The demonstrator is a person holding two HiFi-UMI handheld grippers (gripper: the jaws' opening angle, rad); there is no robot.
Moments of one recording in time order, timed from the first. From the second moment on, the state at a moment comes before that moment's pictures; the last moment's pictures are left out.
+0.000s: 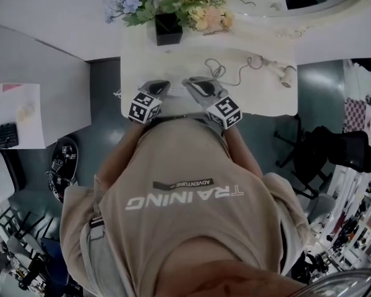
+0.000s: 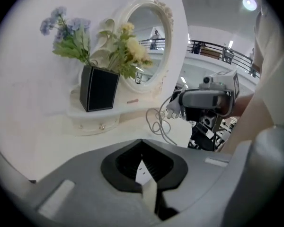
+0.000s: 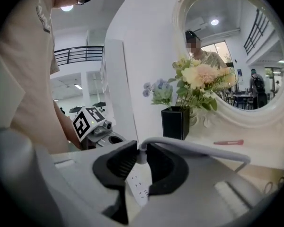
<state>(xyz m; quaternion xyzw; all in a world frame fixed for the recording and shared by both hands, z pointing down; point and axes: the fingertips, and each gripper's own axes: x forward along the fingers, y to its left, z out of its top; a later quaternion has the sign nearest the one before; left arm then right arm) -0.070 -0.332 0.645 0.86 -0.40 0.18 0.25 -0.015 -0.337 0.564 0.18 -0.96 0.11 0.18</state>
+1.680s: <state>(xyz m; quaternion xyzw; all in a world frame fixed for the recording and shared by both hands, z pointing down) -0.153 -0.374 0.410 0.83 -0.55 0.04 0.04 -0.018 -0.402 0.420 0.20 -0.98 0.02 0.06</state>
